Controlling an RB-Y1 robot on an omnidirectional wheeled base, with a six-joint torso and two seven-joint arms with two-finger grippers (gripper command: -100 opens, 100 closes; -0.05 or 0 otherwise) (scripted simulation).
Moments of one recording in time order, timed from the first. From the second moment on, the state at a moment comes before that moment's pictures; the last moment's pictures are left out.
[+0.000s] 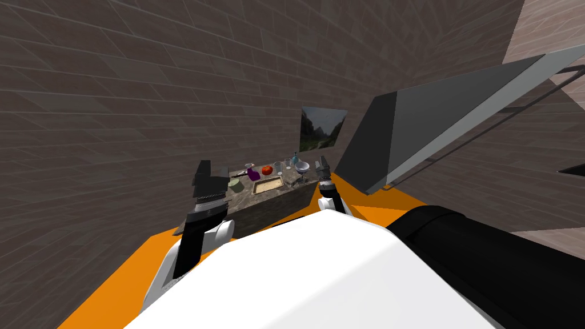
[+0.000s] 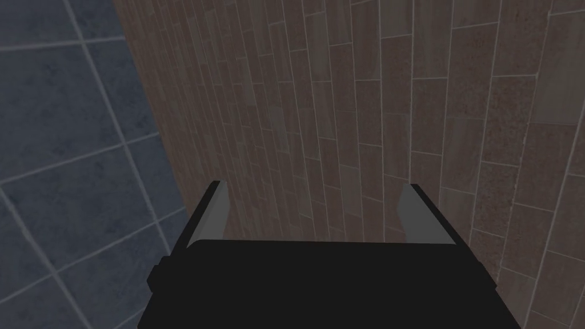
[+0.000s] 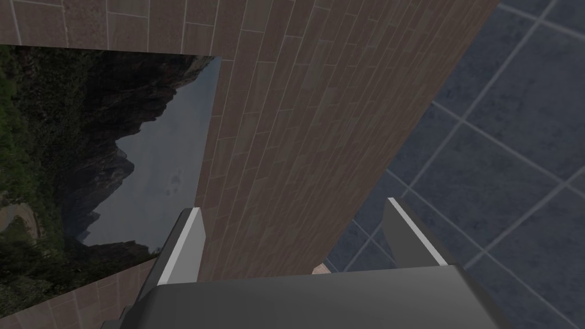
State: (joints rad) left arm 0.40 0.14 0.06 -2.34 -0.10 -0.35 0.06; right arm 0.46 -0.04 0.03 -2.22 -0.02 -0.45 0.15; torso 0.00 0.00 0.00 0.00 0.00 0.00
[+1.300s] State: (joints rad) left arm 0.31 0.20 0.08 -2.31 -0.06 -0.04 0.10; right arm 0.46 -0.04 0.03 -2.22 -0.02 -0.45 0.15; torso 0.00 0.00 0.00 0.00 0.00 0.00
